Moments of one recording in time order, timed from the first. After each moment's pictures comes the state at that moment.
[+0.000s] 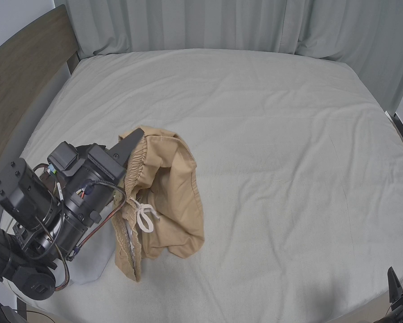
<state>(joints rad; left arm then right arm) -0.59 1.68 -0.41 -1.55 0.08 -0.82 0.00 0.02 -0.02 0.00 0.01 0.00</state>
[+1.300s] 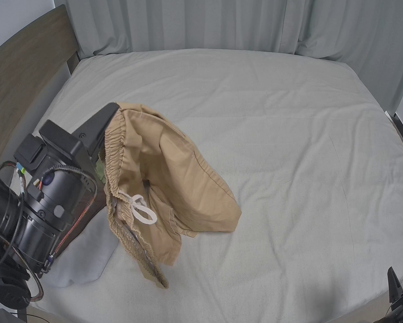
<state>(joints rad) -0.72 1.47 -0.42 -1.43 0.25 -1.00 0.00 0.02 -0.02 0.00 0.01 0.00</state>
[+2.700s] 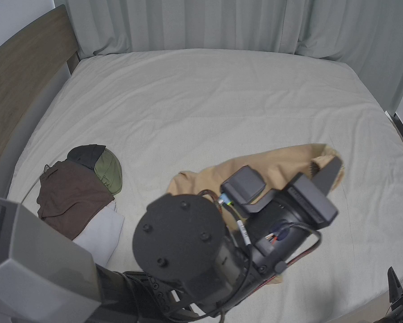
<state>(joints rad) -1.13 2.03 -0.91 -1.48 0.11 -1.08 0.00 0.02 -0.02 0.00 0.01 0.00</state>
